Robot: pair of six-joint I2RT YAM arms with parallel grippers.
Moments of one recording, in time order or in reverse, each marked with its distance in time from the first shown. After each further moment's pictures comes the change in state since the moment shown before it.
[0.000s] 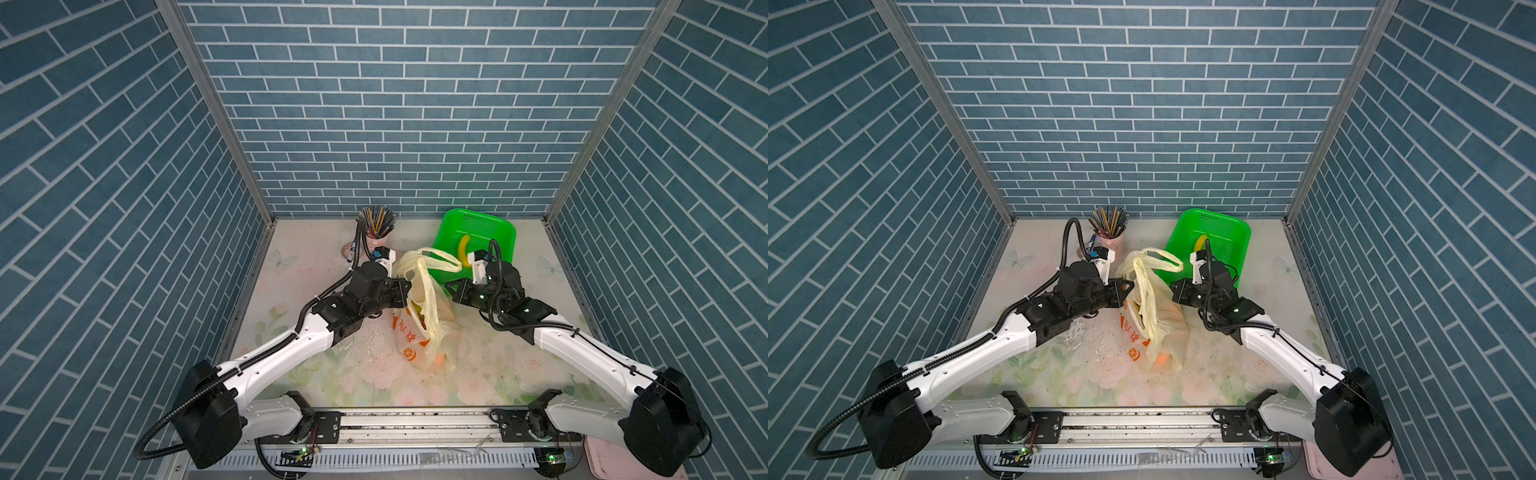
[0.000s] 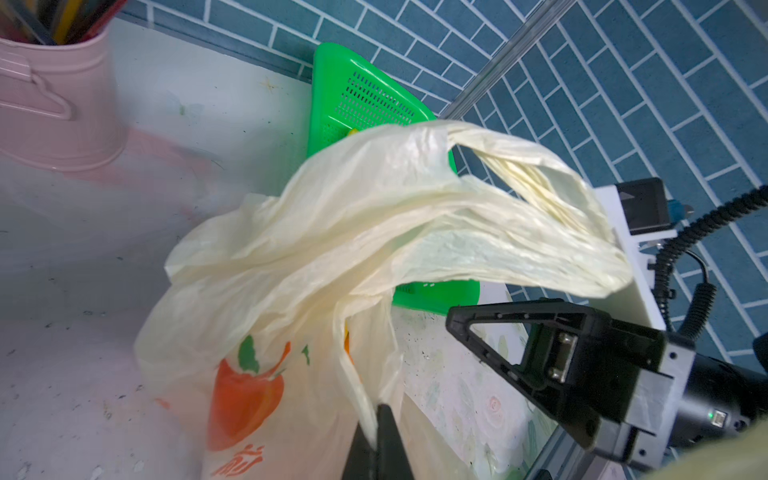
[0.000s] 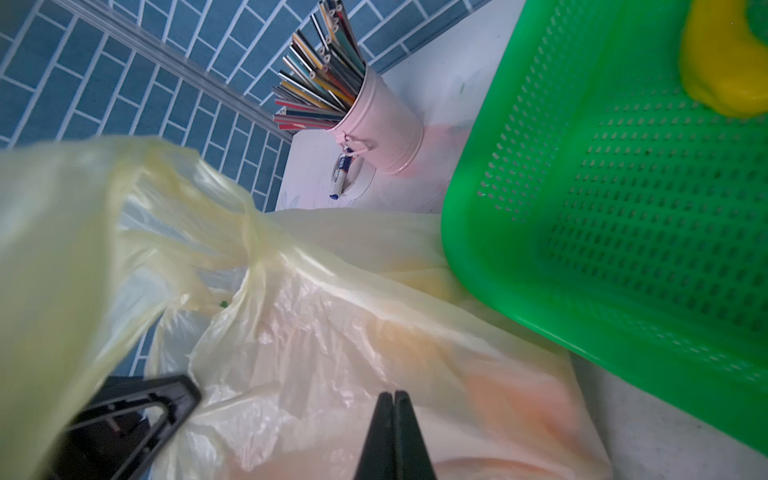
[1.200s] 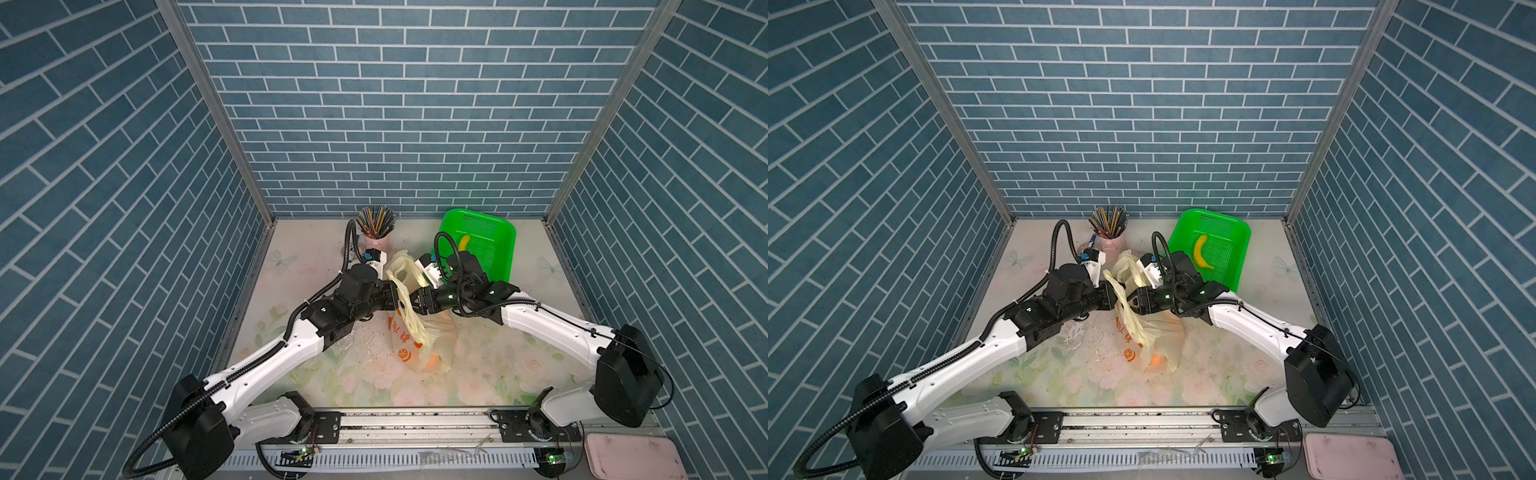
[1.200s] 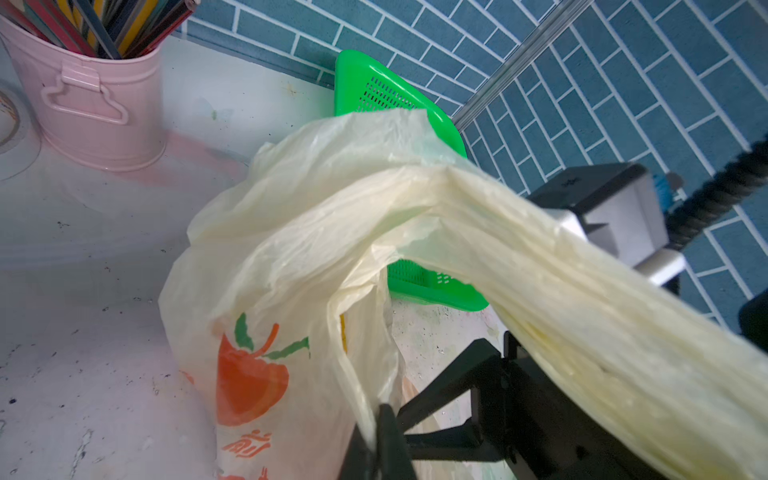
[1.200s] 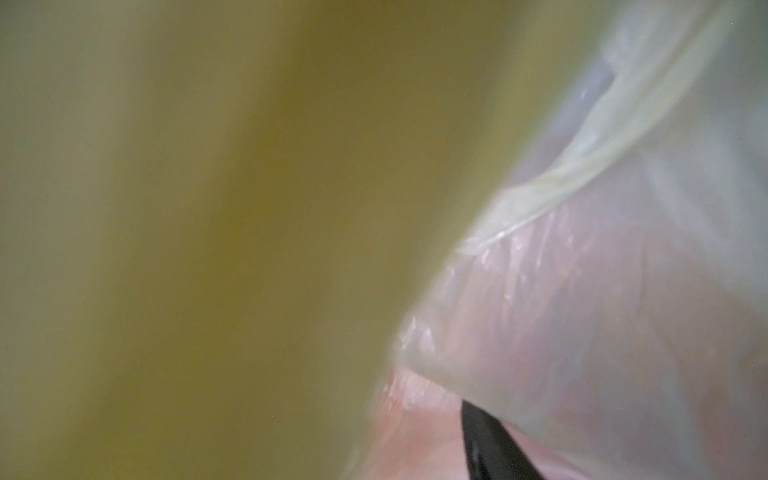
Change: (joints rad) left arm 0.032 -0.061 -0.033 -0.037 0.019 0.016; right arm 0.179 0.293 0.272 -0.112 -0.382 -0.232
